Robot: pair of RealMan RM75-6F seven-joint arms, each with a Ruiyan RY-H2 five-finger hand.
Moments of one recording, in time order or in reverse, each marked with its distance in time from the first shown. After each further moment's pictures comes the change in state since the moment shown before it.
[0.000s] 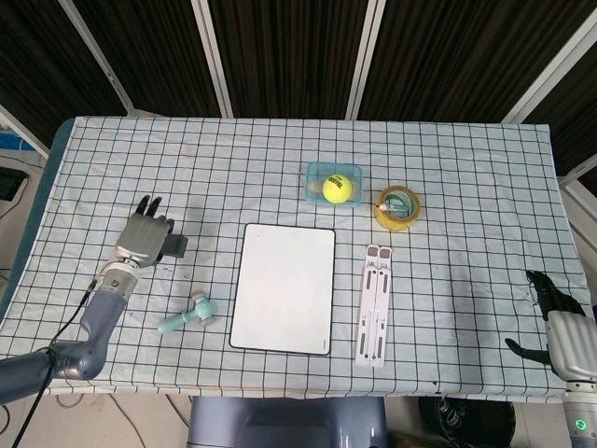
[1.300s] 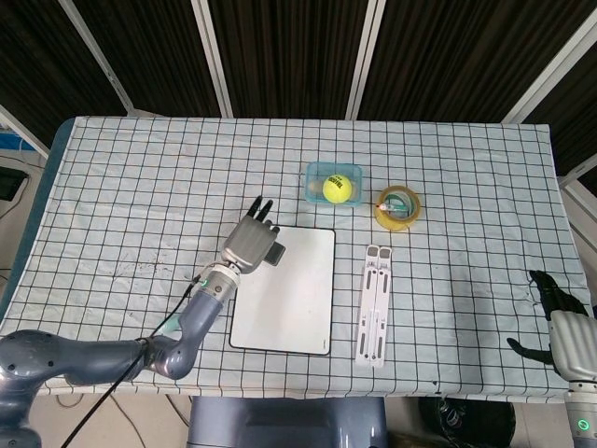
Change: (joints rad) left arm -0.277 -0.204 -0.126 -0.113 -0.108 0.066 0.352; right arm -0.002 0.004 0.001 0.004 -0.001 0.003 0.015
